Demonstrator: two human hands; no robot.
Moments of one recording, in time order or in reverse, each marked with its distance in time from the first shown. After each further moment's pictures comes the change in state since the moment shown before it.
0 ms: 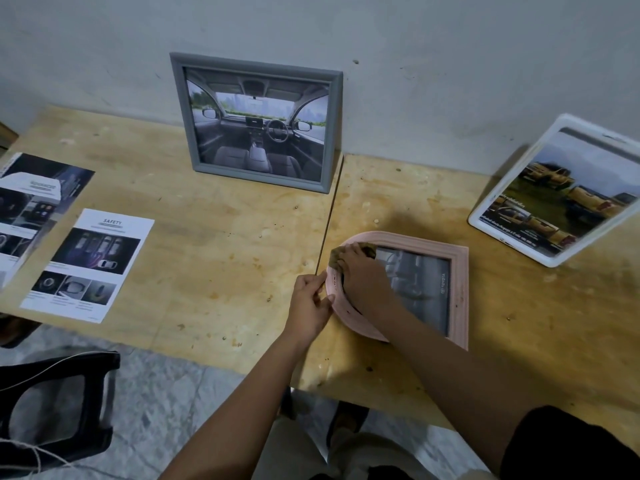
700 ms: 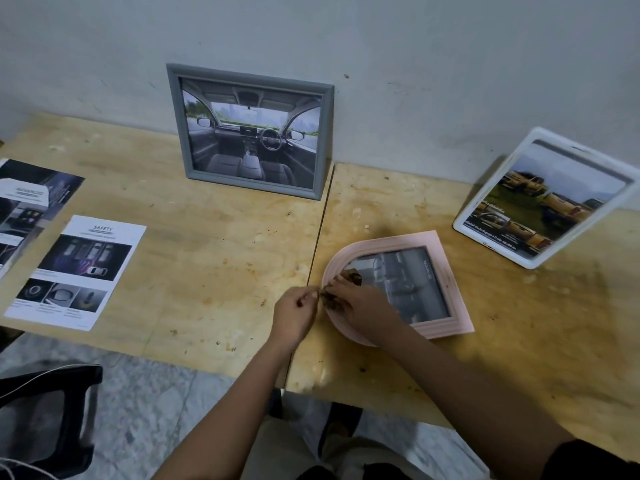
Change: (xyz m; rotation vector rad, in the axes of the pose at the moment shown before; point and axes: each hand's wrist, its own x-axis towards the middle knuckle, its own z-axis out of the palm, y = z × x) left_hand -0.005 -0.004 -0.011 0.025 0.060 -0.039; right_hand -0.047 0.004 -0.010 0.099 -0.091 -0.207
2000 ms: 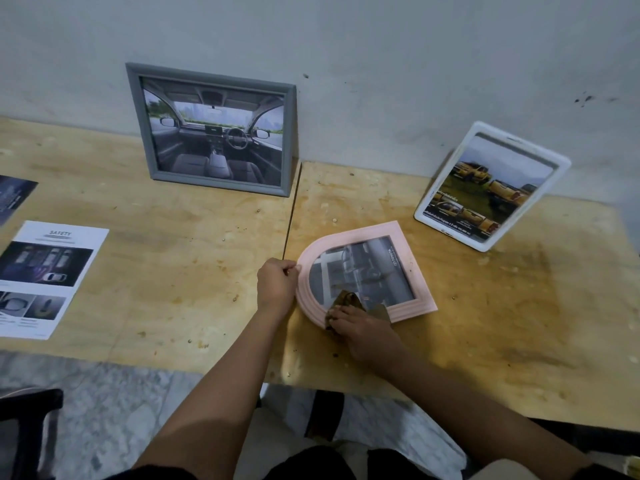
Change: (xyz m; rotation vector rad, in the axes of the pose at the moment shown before) left_hand 0.024 0.025 0.019 0.121 0.114 0.081; right_hand -0.079 0.020 0.023 -0.175 0.092 -0.034
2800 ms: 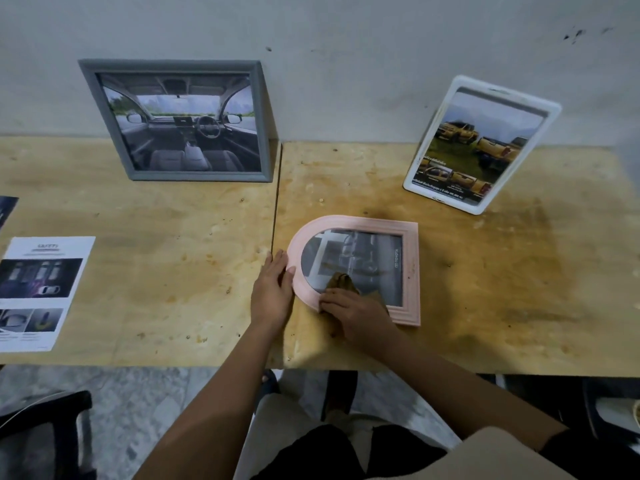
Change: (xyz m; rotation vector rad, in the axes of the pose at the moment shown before) left_hand -0.029 -0.025 0.005 0.039 -0.081 0.127; right_hand -0.007 -0.002 0.014 0.023 0.184 -0.084
